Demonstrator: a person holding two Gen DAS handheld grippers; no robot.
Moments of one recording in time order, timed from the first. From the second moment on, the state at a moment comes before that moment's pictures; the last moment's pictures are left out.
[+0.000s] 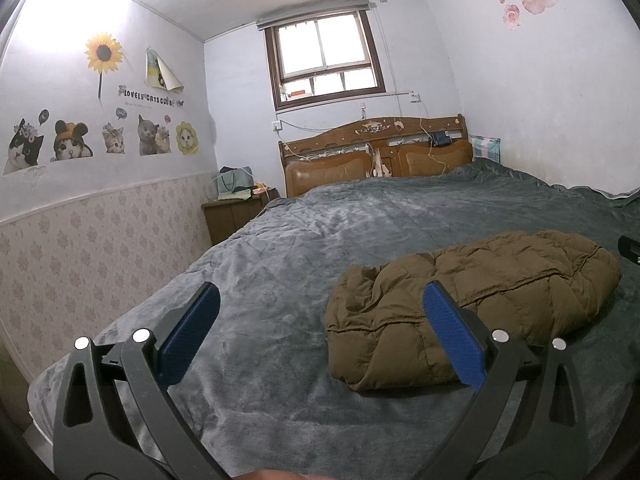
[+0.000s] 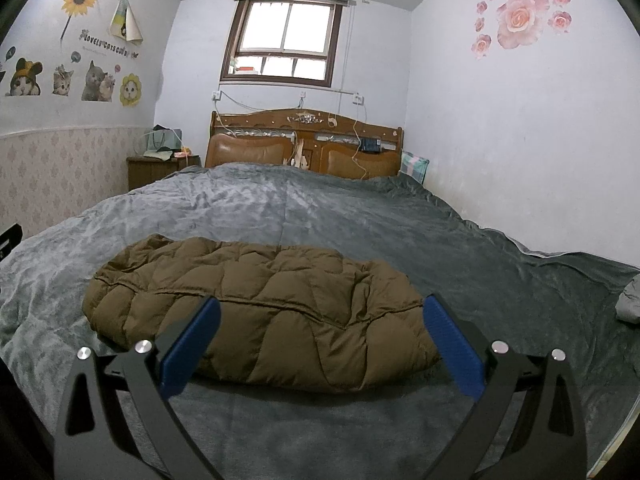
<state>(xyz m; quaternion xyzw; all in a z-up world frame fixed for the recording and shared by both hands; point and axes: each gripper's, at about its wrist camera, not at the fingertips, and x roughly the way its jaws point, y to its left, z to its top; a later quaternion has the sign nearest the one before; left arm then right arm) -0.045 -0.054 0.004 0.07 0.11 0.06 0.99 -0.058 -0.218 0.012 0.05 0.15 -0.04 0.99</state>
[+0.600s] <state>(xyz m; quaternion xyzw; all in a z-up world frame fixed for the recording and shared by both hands) -0.045 -0.052 0.002 0.07 0.11 0.06 0.99 -0.058 -0.218 0.009 0.05 0.15 -0.04 0.99</state>
